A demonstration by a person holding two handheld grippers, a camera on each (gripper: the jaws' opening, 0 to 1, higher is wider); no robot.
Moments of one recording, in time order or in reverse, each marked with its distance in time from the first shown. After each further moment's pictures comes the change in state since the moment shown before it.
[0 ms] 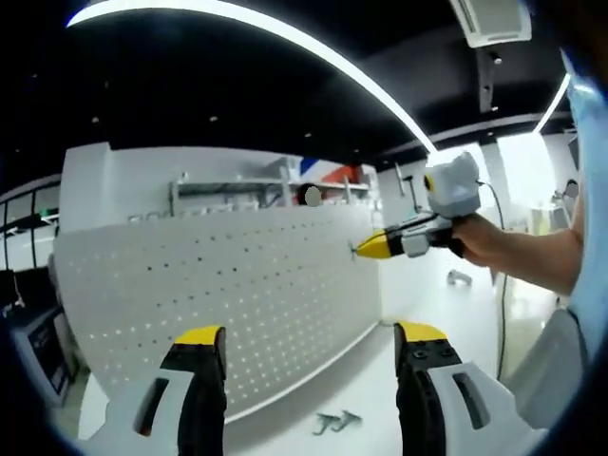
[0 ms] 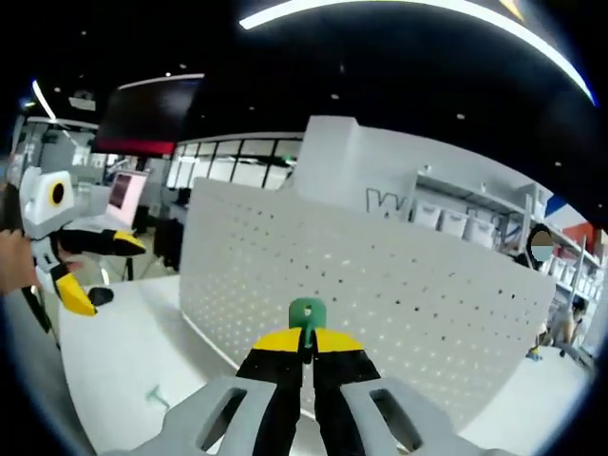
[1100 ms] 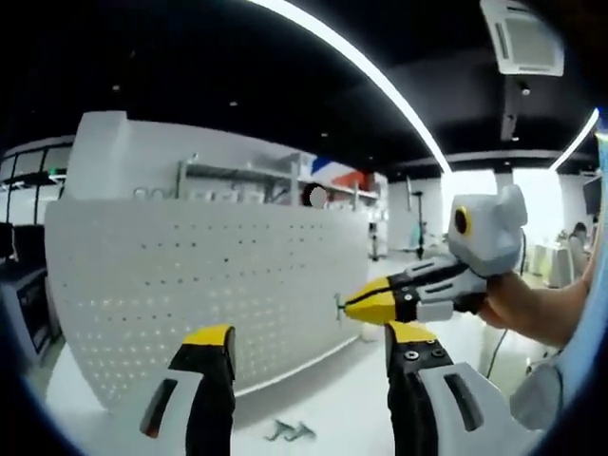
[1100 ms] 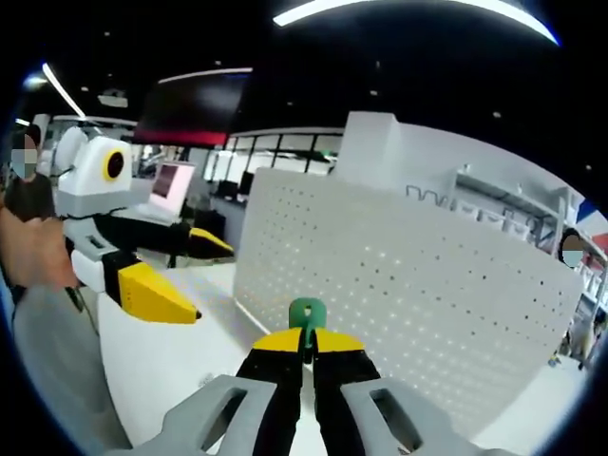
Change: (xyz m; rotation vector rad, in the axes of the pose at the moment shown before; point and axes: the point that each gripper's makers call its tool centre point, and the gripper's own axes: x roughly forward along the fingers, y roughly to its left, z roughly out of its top) left arm 0.016 -0.033 0.008 -0.105 0.016 0.026; right arm -0.028 0.088 -0.016 -0.041 0.031 0.190
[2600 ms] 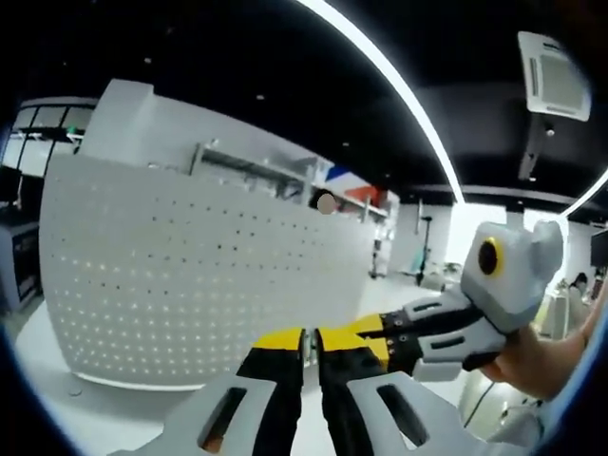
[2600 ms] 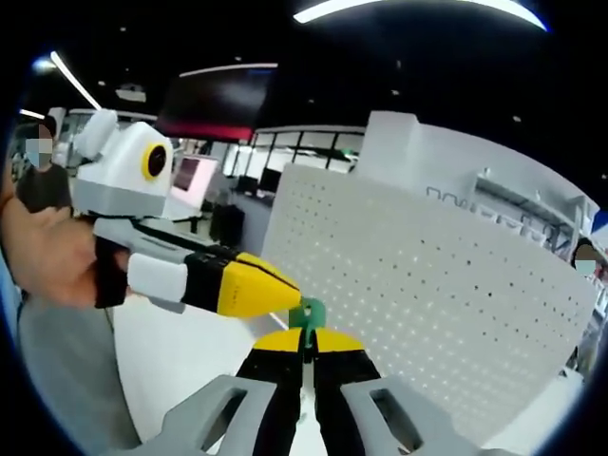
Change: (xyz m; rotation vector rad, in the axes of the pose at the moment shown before) left arm 0.023 -0.014 0.000 -0.229 -0.031 0.022; right arm 0.007 0.034 -0.001 -0.035 0.013 0.085
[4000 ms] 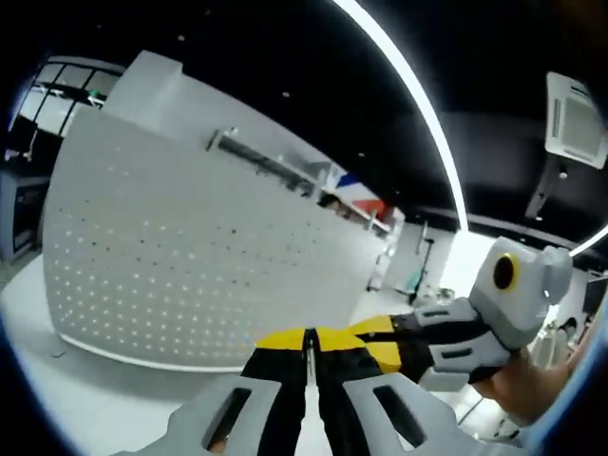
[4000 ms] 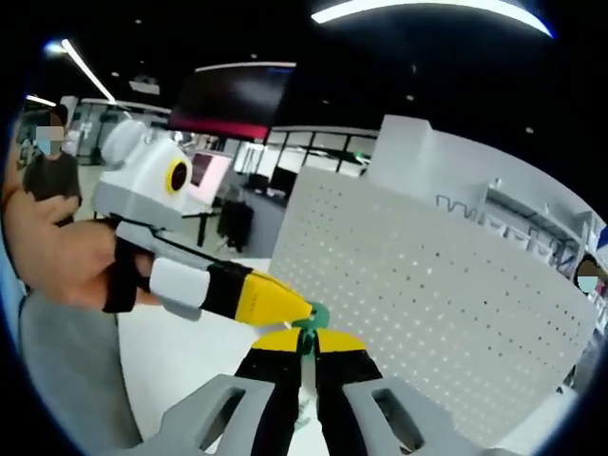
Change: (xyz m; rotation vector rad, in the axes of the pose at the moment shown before) left arm -0.005 0.011 -0.007 -0.165 -0.012 0.000; right arm 0.003 0.016 0.010 -0.057 -0.002 0.036
